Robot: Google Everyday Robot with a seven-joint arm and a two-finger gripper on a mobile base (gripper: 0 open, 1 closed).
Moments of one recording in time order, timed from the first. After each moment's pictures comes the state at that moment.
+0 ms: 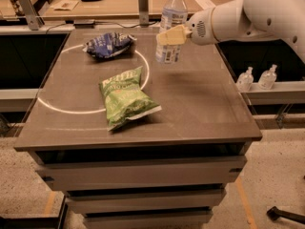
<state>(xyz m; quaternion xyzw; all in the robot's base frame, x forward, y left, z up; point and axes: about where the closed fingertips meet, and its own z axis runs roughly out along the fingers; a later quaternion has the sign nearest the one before) 0.692 -0.063 0.950 -0.31 0.79 0.26 0.45</state>
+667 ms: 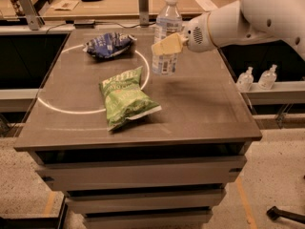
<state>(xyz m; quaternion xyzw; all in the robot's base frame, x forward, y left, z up) 0.653 -0.047 0.940 -0.32 0.81 0.27 0.41</state>
